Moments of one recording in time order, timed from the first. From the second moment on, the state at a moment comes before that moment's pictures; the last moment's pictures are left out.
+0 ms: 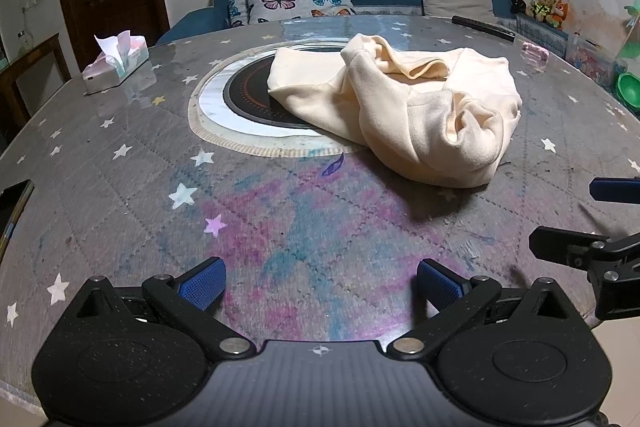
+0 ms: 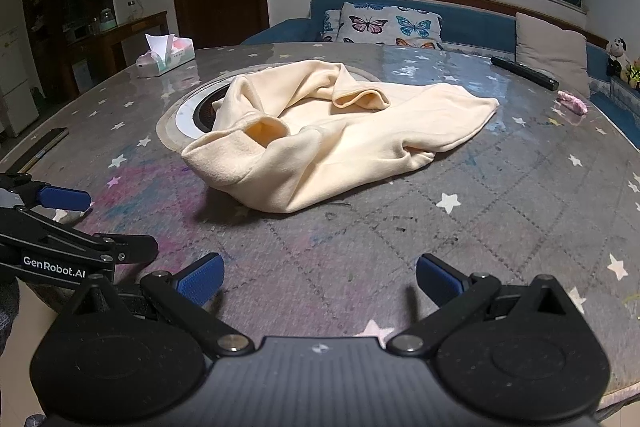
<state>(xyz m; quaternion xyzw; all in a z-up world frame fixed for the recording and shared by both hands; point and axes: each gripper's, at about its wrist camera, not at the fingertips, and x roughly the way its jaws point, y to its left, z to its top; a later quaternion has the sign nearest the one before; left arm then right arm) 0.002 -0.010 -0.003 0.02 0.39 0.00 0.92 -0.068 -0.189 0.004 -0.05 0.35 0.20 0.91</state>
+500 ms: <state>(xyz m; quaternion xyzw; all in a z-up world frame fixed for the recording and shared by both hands) 0.011 -0.010 -0.002 0.02 0.39 0.00 0.92 -0.058 -0.188 0.004 -0.05 0.35 0.20 0.91</state>
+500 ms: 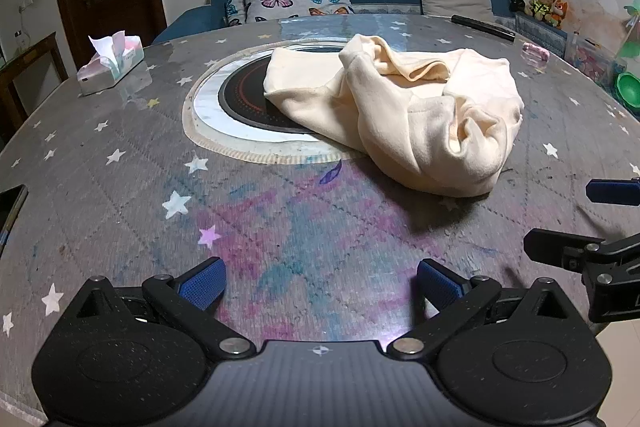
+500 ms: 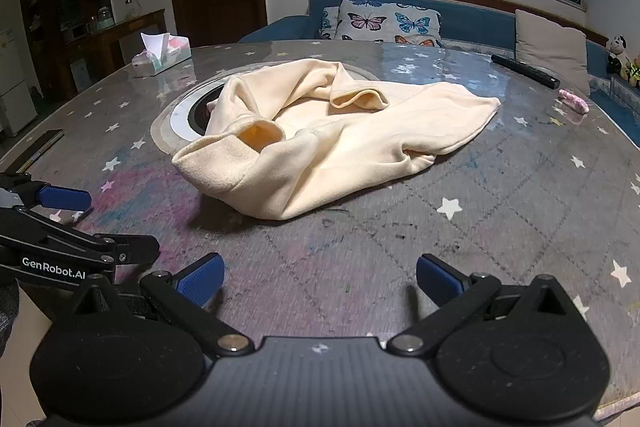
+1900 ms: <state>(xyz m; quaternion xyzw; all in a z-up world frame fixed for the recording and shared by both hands) 0.074 0.037 0.048 0.01 0.34 0.04 0.94 0.005 -0.191 0.039 -0.07 0.33 0.20 0.92</state>
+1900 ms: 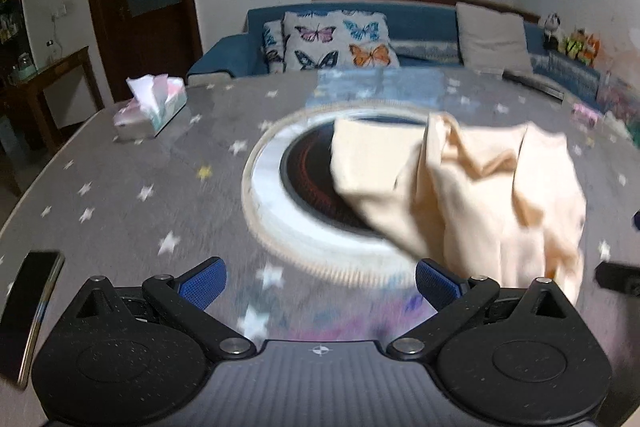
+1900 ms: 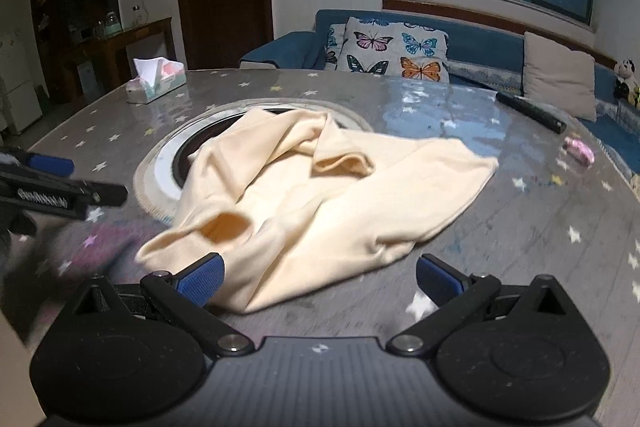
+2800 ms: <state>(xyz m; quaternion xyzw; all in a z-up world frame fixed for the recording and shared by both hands) 0.282 -0.042 0.014 0.10 0.42 -0.10 0.89 0.195 -0.238 0.012 0.01 0.38 0.10 0.92</state>
